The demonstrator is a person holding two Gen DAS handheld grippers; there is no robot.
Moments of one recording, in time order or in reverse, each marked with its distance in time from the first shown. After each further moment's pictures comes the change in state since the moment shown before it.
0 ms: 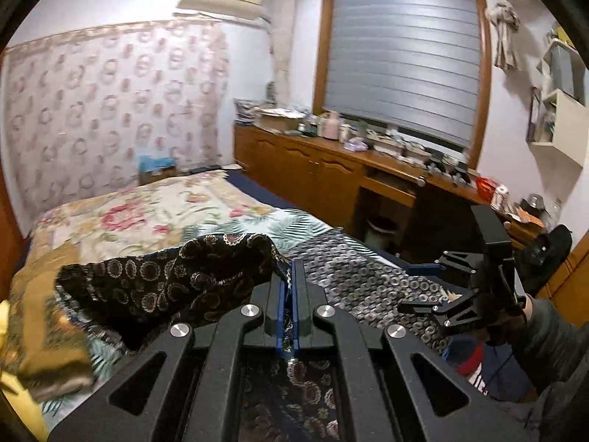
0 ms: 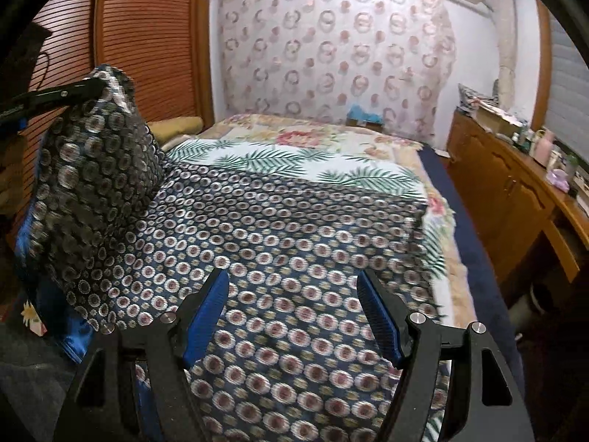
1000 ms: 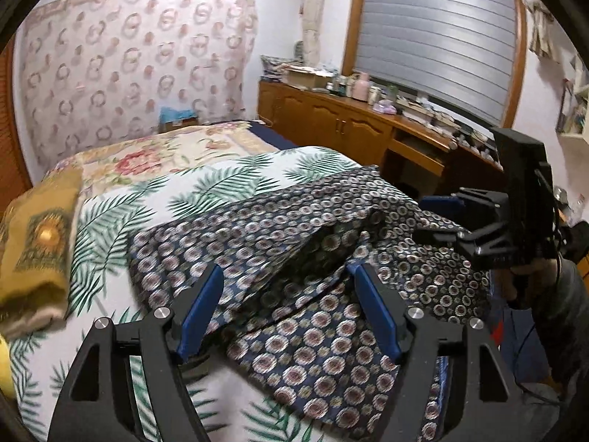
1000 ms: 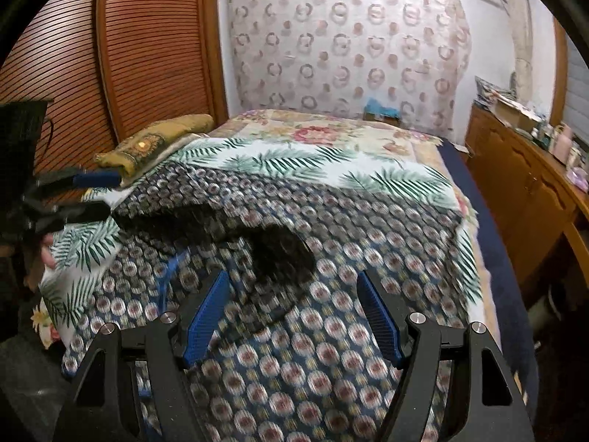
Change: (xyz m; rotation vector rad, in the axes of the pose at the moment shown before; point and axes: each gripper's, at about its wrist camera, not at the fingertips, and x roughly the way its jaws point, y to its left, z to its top) left arm 0.028 0.018 -0.074 -0.100 0.136 0.110; right arm 0.047 0.006 0.038 0.003 0.027 0.094
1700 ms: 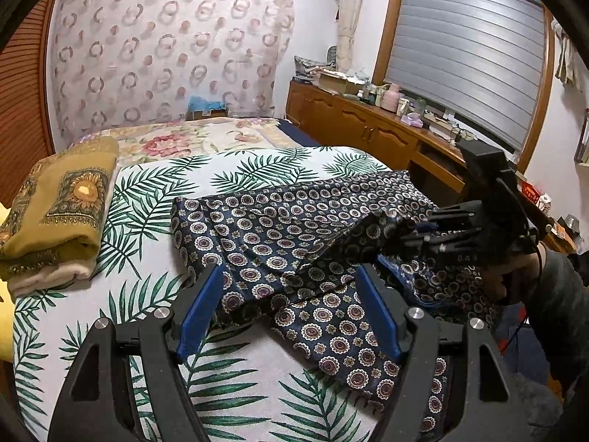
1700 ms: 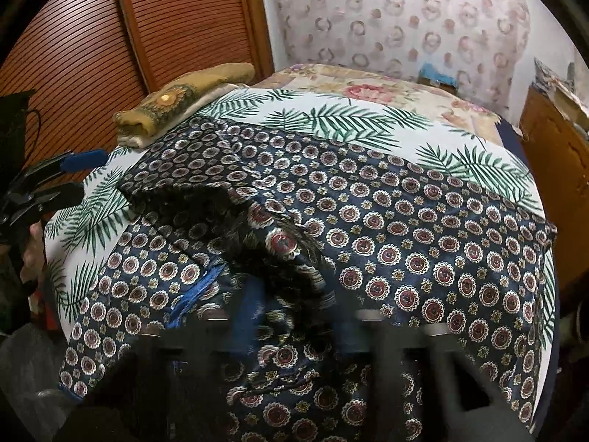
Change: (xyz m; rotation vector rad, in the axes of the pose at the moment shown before) left arm -0.009 0.033 -0.023 -0.099 -0.006 0.052; right arm 0.086 0.002 0.030 -0.077 0.185 0.169
